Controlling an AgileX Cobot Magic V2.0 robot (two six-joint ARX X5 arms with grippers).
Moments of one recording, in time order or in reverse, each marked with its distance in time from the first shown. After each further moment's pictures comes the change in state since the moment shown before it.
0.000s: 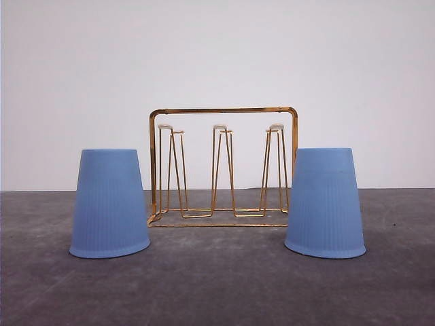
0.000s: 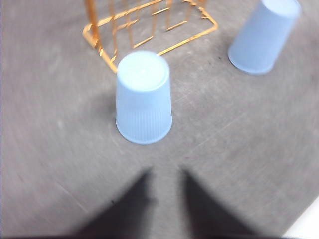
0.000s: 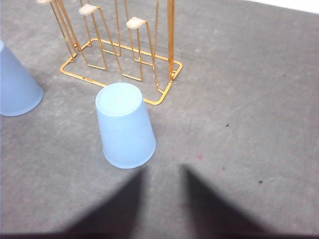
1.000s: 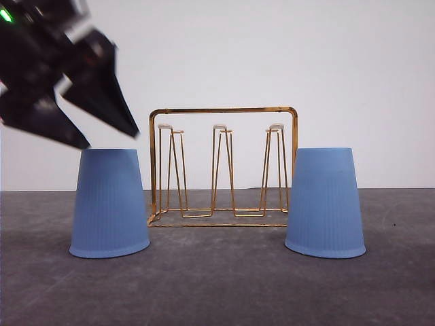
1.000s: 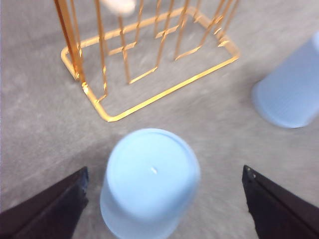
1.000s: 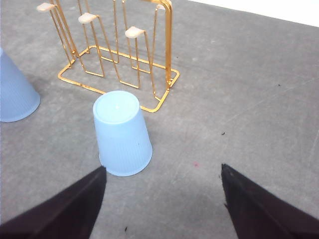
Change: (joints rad) left_arx -0.094 0.657 0.001 0.621 -0.055 -0.186; right_arx 0.000 0.000 0.000 0.032 0.000 -0.005
